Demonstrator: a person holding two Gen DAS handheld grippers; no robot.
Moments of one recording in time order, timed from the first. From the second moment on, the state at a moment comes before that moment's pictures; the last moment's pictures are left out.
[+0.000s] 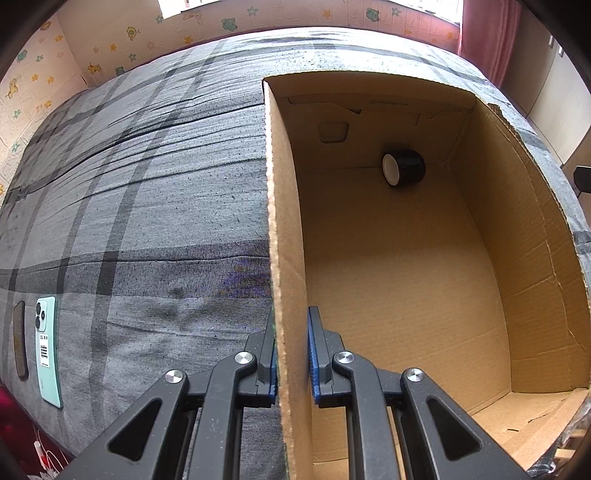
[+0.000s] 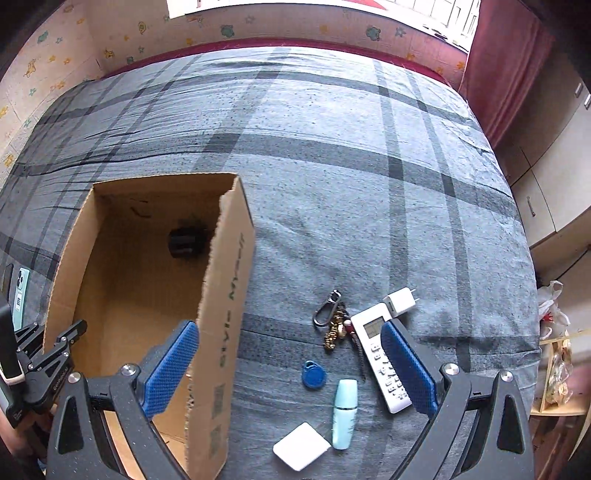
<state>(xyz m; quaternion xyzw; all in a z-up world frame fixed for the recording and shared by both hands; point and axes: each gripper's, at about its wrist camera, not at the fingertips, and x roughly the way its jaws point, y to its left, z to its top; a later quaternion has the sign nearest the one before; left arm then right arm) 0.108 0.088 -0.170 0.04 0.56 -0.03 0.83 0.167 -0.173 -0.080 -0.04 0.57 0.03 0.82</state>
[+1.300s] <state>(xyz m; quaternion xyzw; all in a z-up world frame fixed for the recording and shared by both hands) 0.109 0.089 -0.170 0.04 0.56 -0.02 0.83 0.139 -0.335 -0.218 -0.03 0.63 0.03 0.77</state>
